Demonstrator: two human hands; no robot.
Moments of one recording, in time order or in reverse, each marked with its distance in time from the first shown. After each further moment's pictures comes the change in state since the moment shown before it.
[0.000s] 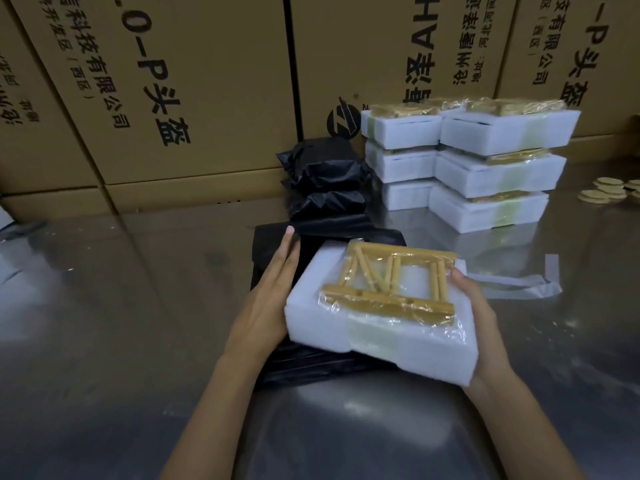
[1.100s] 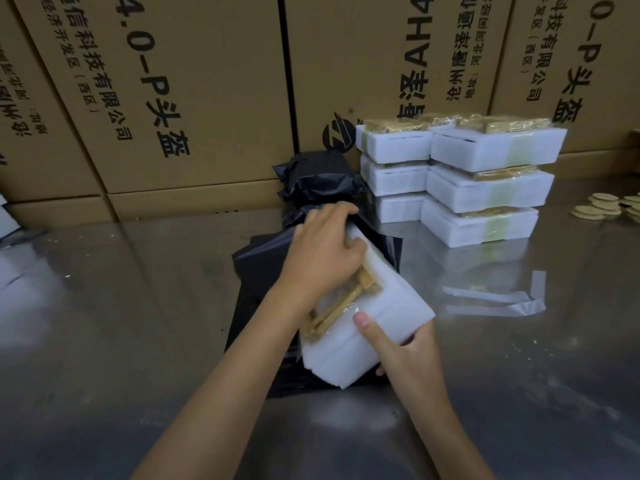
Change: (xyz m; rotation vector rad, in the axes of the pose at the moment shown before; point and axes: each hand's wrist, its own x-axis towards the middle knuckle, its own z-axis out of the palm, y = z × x) left_hand 0.096 0.099 0.005 0.053 -0.002 -0.075; right_hand -0.011 0.027 0.028 -0.553 0.169 -0.321
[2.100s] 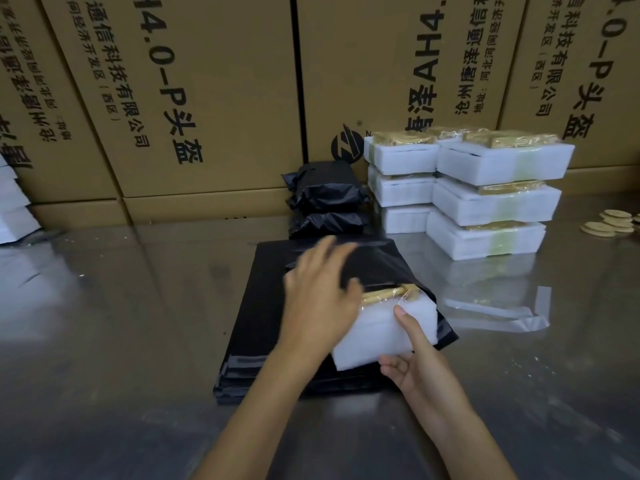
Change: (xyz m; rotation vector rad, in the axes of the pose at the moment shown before) left_hand -0.055 0.012 0.018 -0.010 0.133 -0.122; right_hand 0.016 -0.006 -0.024 0.334 -0.094 0.461
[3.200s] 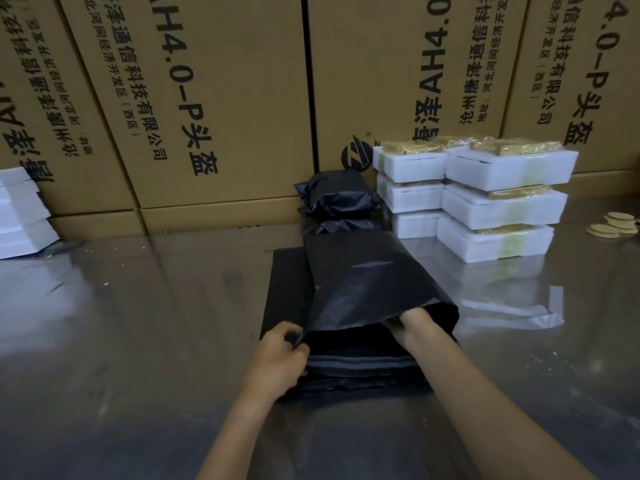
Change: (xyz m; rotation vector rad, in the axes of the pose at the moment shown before) left_hand -0.055 -0.097 -0.028 -0.308 -0.246 -0.596; right_hand 0.080 -0.009 0.057 0.116 0.152 0.023
